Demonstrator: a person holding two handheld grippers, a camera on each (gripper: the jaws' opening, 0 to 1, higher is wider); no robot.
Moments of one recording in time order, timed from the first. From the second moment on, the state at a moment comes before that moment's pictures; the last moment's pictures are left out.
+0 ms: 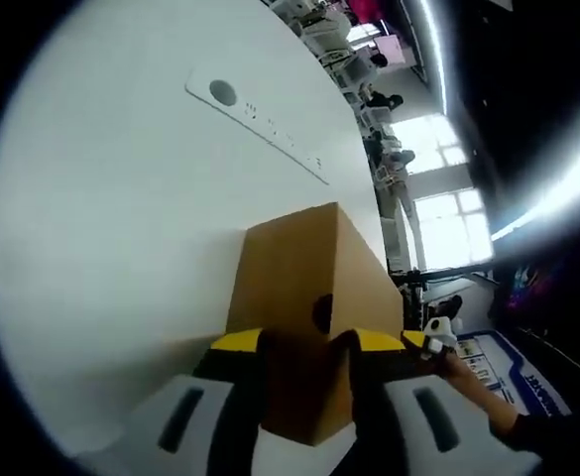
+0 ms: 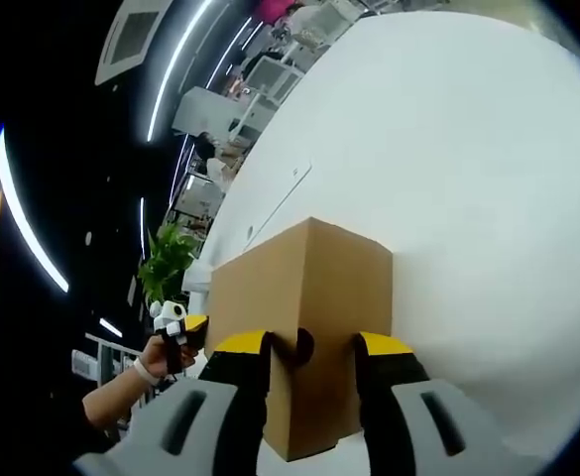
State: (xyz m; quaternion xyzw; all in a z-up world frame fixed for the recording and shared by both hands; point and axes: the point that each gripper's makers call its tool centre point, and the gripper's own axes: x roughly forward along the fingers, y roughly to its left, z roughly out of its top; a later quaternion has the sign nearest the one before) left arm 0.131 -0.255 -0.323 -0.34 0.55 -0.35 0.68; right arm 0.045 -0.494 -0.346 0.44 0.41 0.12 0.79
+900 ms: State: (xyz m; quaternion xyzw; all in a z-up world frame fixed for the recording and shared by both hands) left arm 0.126 -0.258 -0.319 -0.34 0.54 -0.35 0.69; right arm 0.043 -0.490 -0.342 0.43 0.42 0.13 0.78
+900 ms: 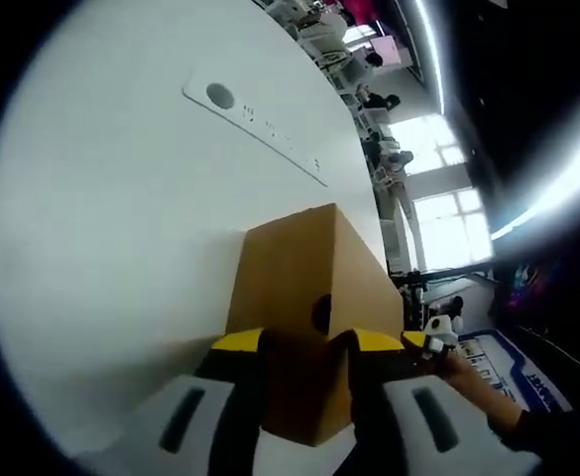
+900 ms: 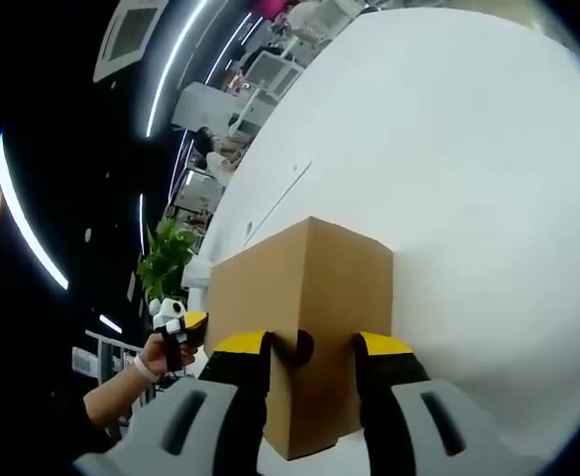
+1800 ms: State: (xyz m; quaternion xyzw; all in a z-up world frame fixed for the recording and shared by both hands) left arm 0.127 -0.246 -0.329 -0.35 0.54 -0.34 0.69; right arm 0.044 -0.489 -0.342 0.43 0.43 0.13 0.79
